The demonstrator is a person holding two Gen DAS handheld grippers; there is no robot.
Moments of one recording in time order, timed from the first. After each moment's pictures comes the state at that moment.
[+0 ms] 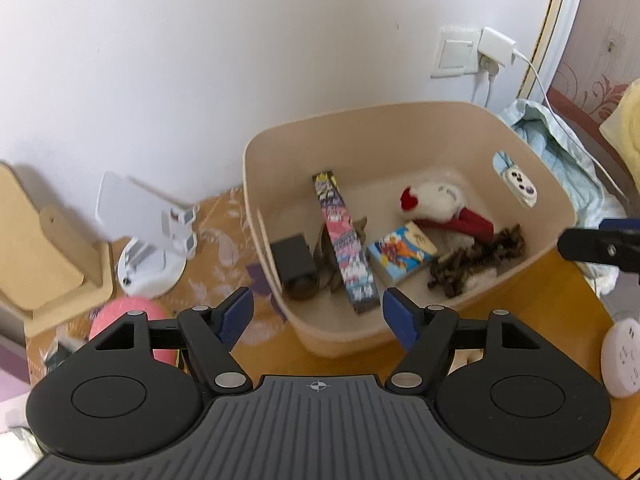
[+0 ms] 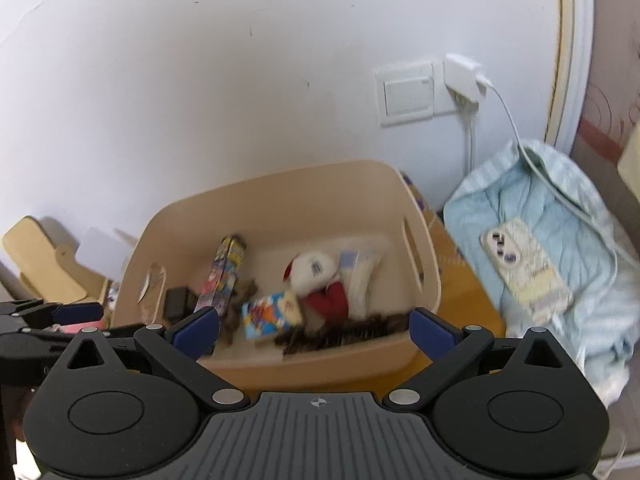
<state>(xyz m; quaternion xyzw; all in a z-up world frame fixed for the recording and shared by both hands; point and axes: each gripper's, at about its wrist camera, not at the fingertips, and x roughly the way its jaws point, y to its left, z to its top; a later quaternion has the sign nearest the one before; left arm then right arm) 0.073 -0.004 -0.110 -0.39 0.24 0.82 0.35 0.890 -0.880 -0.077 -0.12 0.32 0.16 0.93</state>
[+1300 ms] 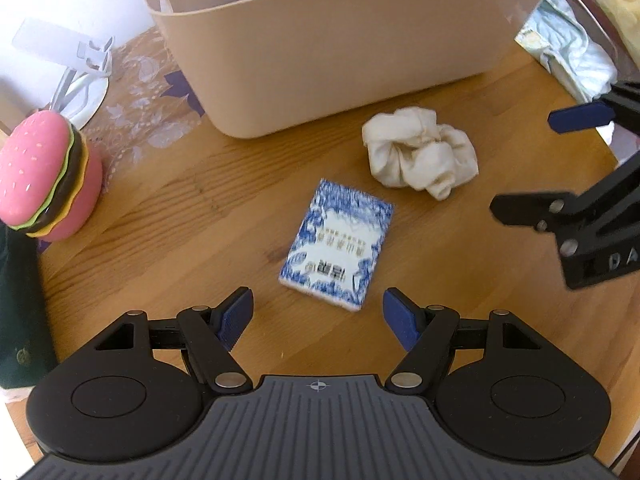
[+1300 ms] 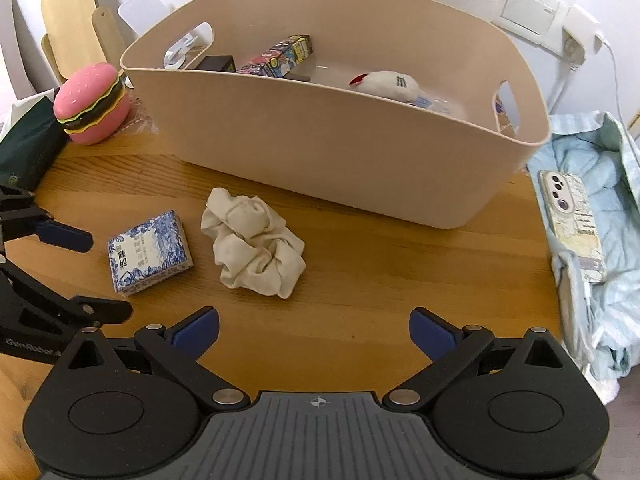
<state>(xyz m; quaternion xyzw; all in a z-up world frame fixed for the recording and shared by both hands) 0.140 -0.038 -0.218 -0.46 0.36 0.68 0.43 0.869 -0.877 -0.184 -0.33 0.38 0.21 0.84</state>
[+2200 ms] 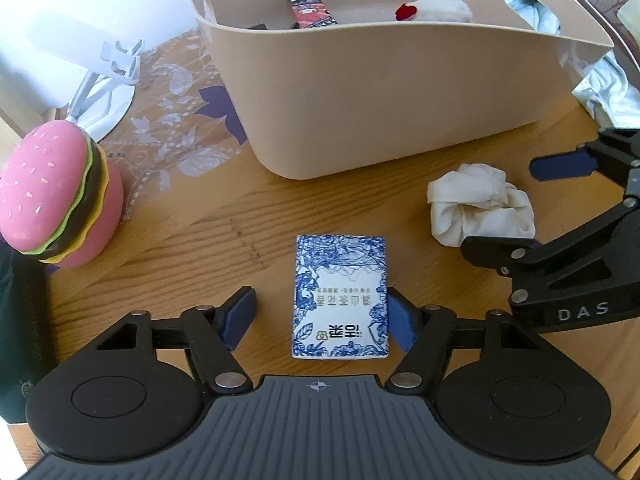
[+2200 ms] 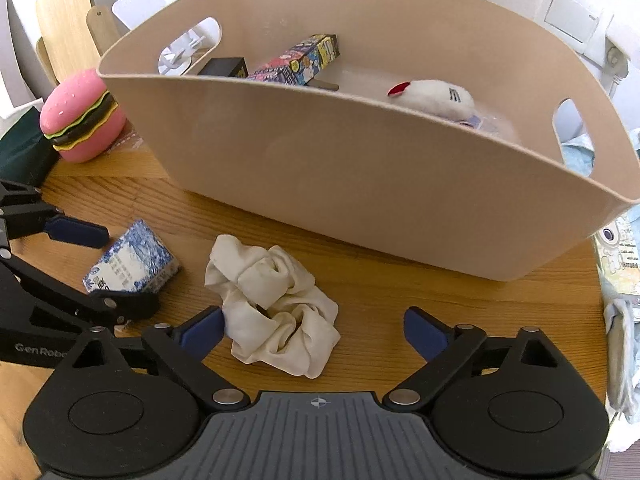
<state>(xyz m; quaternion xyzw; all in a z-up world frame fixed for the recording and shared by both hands) 0.105 -0.014 -0.222 -0.41 0.40 0.64 0.52 0.904 -0.841 -0.211 -0.32 0.37 0.24 0.84</state>
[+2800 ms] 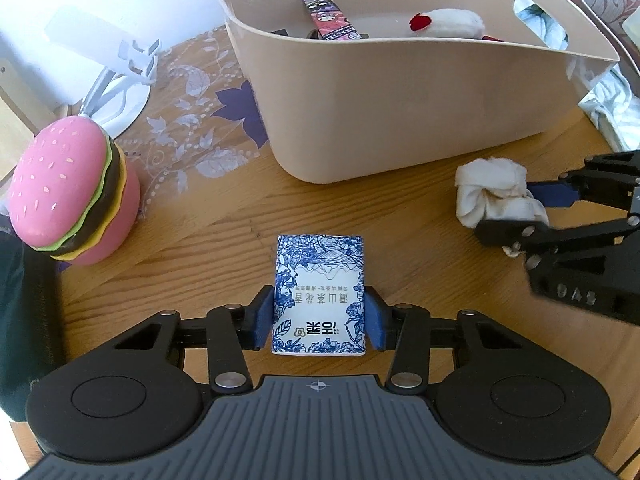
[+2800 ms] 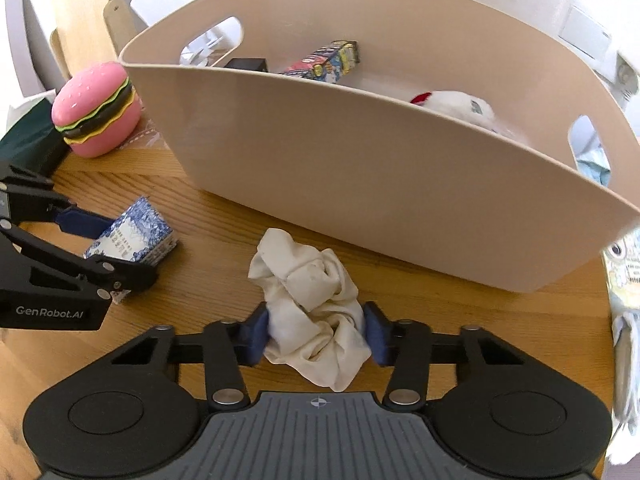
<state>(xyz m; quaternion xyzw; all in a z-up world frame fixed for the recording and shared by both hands) 0.097 -0.017 -0.214 -0.37 0.43 0.59 0.58 0.897 -0.839 -0.217 -0.32 0.35 0.25 0.84</state>
